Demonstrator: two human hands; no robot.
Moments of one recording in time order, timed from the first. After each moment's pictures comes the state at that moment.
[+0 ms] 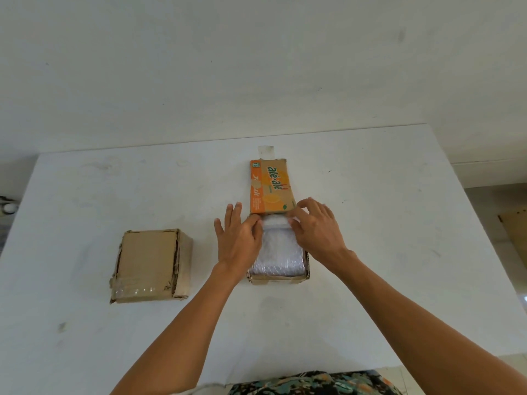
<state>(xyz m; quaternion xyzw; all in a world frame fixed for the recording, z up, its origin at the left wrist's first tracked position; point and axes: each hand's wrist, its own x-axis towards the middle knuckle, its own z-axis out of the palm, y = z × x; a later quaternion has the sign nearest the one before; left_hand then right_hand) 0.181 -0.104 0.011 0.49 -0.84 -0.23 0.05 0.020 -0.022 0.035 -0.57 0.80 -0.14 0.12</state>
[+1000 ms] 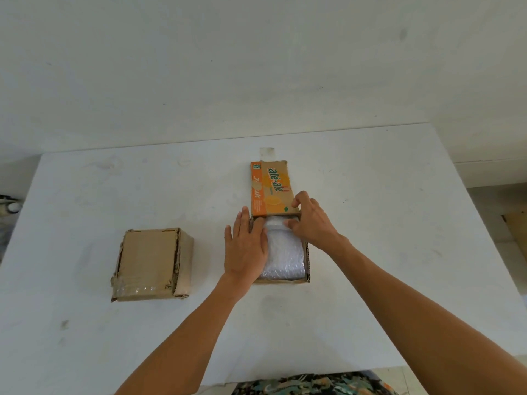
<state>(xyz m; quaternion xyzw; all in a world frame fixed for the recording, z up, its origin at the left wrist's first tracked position) 0.179 -0.083 -0.003 0.45 -0.87 -0.16 0.07 0.012 -0.046 0.037 -0.42 0.82 -0.20 0.35</state>
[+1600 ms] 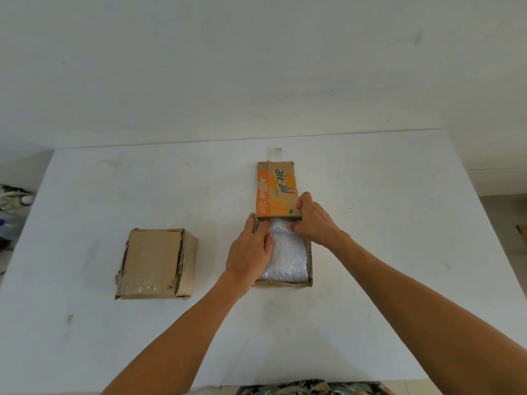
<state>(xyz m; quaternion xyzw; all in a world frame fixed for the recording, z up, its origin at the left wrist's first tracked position) 0.177 -0.090 0.003 0.44 -0.87 -0.21 0.09 0.001 -0.066 0.027 -0.44 0.80 -0.16 0.37</state>
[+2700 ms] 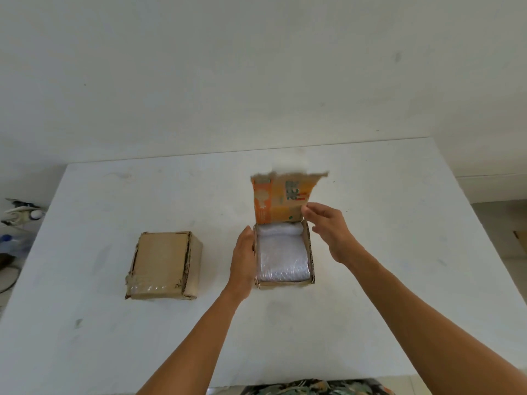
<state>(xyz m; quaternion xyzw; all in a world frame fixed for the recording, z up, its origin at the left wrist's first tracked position) 0.191 -0.069 0.025 0.53 -0.44 -0.68 0.23 0.008 -0.020 0.064 -0.21 0.68 -0.51 0.49</state>
